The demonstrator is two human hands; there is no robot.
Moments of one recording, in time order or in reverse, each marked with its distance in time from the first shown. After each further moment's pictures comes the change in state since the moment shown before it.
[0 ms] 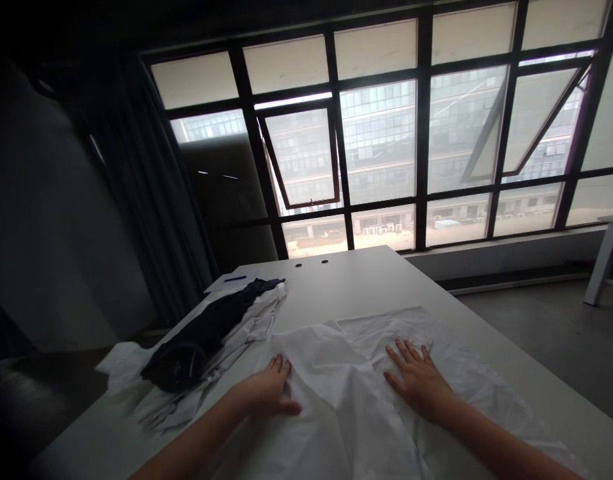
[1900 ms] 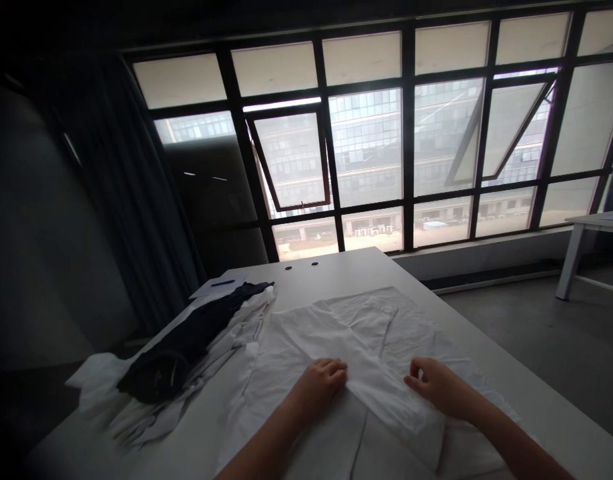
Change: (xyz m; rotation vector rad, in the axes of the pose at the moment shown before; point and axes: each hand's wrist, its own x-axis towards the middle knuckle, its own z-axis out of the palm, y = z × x) left_hand 0.033 0.147 0.019 0.187 0.442 0.724; right_hand -0.037 0.036 -0.081 0.391 -0.235 0.242
